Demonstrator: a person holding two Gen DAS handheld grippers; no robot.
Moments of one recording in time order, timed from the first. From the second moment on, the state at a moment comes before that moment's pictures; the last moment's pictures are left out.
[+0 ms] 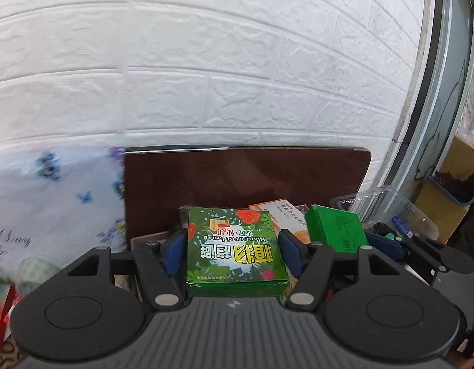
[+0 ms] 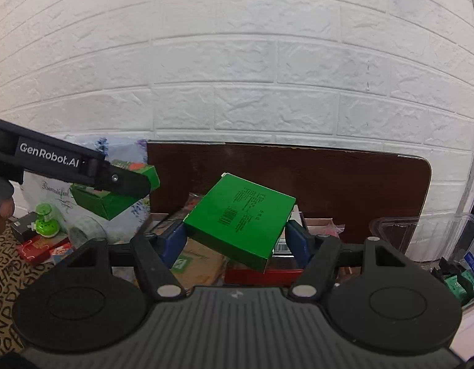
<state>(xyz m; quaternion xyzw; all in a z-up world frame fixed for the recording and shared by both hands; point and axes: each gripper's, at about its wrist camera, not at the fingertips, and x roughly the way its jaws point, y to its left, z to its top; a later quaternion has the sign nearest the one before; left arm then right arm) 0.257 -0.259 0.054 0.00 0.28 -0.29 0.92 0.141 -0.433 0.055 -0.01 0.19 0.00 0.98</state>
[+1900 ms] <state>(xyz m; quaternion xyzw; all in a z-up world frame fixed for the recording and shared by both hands) 0.077 -0.090 -0.065 -0.06 0.30 -0.21 0.93 0.023 -0.269 -0.040 0.00 0.25 0.15 0.96</state>
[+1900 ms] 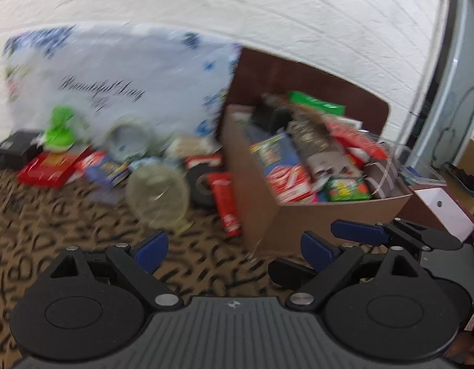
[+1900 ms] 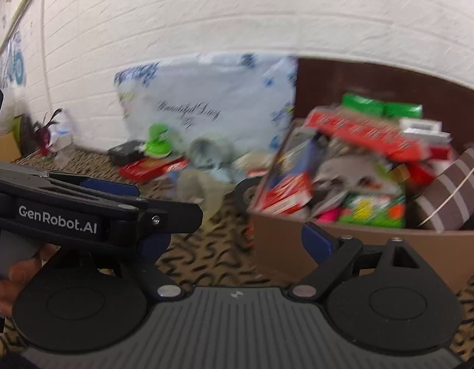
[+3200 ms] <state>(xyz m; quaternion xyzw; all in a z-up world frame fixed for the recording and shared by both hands) 0.298 0.134 -0.129 -0.17 0.31 -0.02 0.93 0.255 -0.040 -0.108 -0.03 0.33 0.28 0.90</state>
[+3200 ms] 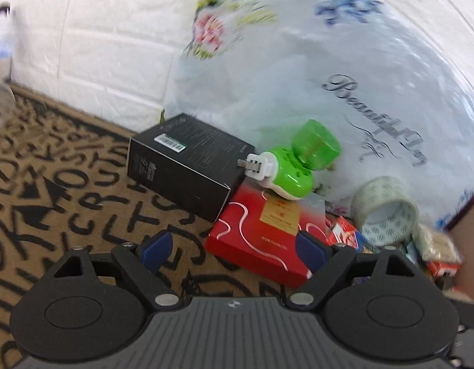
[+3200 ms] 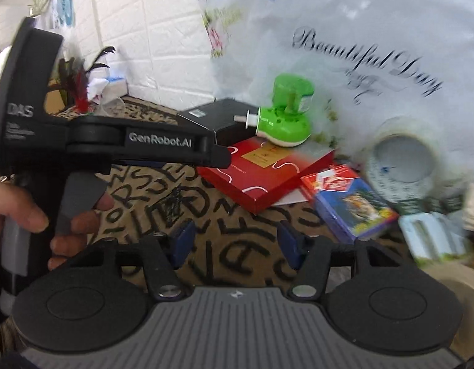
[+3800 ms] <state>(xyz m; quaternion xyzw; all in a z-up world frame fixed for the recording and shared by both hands) 0.273 0.113 -0.128 -0.14 0.33 -0.04 0.93 0.268 -0.044 -0.116 -0.03 0.35 0.27 0.90</state>
